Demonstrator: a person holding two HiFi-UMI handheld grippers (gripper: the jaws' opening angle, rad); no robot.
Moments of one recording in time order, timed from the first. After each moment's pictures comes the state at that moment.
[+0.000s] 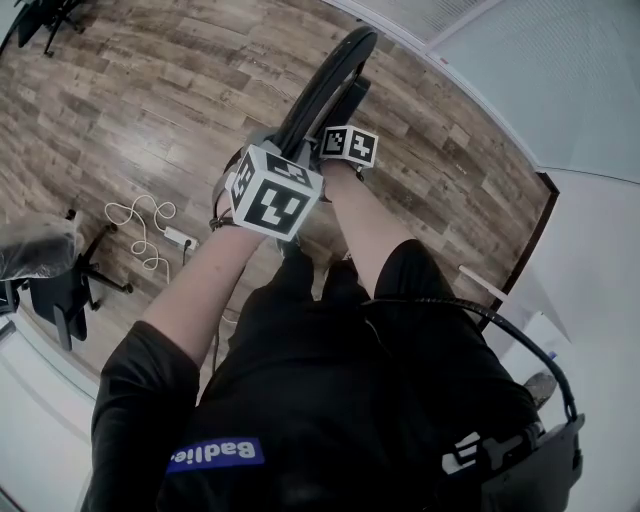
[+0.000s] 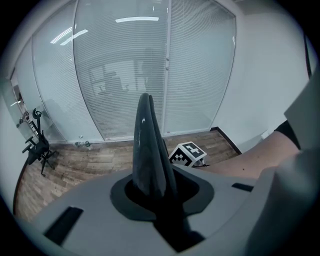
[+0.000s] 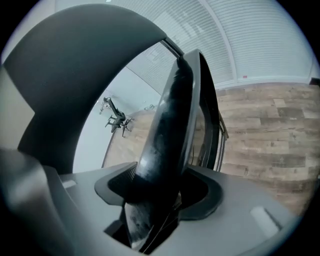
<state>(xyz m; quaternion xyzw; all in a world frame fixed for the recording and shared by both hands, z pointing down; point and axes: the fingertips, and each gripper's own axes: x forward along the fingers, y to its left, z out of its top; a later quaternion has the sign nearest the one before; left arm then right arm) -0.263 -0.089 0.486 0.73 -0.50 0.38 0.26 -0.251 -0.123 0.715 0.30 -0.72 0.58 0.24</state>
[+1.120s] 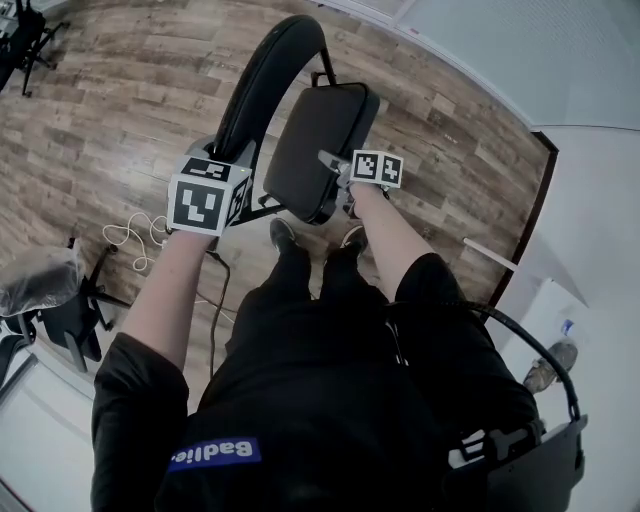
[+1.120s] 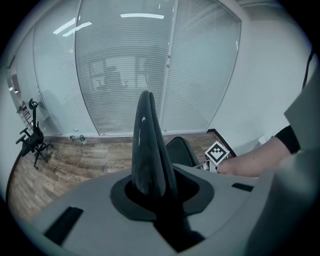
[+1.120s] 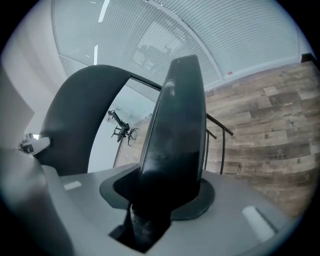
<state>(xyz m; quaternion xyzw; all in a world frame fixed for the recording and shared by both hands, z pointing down) -0.239 -0.087 0.513 0.73 -0.49 0.36 0.30 -0.083 -0.101 0.746 0.30 -0.72 0.60 0.16</state>
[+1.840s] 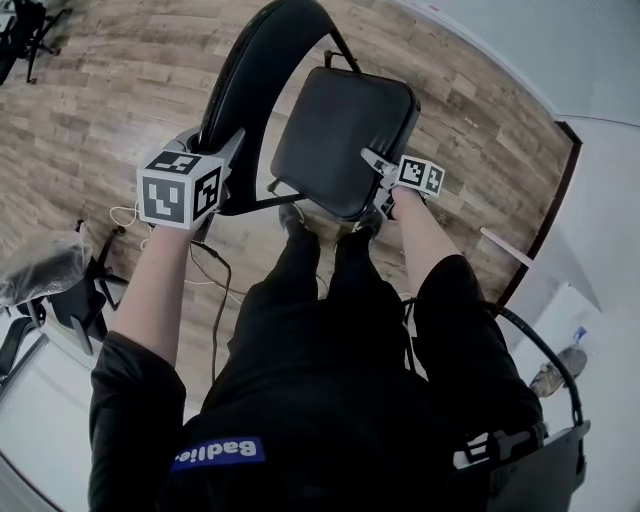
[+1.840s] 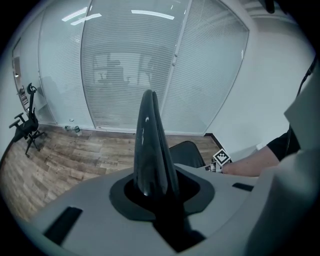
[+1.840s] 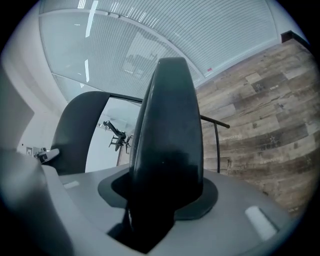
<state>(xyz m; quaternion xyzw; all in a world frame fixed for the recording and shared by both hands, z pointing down) -0.244 -0.096 0.558 0.74 -0.48 0.33 0.34 0.022 -0.091 0.824 0.32 -0.69 0.64 0.12</state>
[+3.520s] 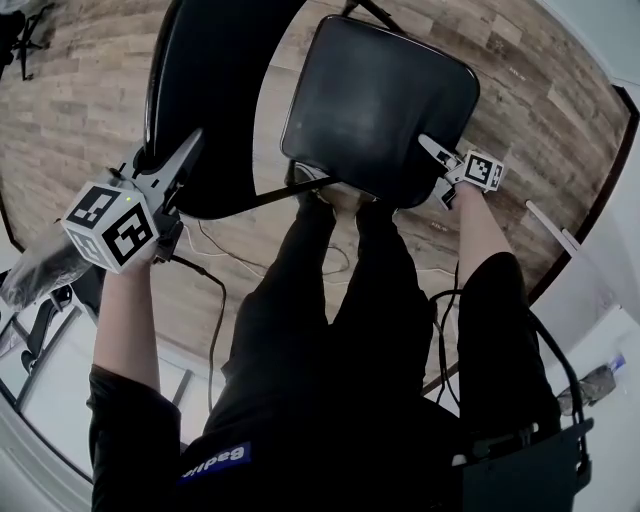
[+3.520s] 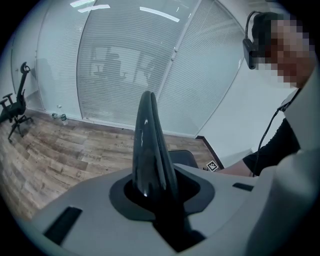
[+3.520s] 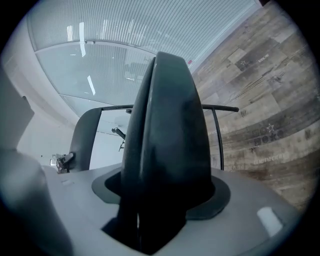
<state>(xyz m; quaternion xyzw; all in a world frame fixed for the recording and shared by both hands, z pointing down) -0.171 -0.094 0.672 0.76 -0.45 0.28 0.37 0.188 -0.067 1.010 0.24 -0.71 0.66 0.02</state>
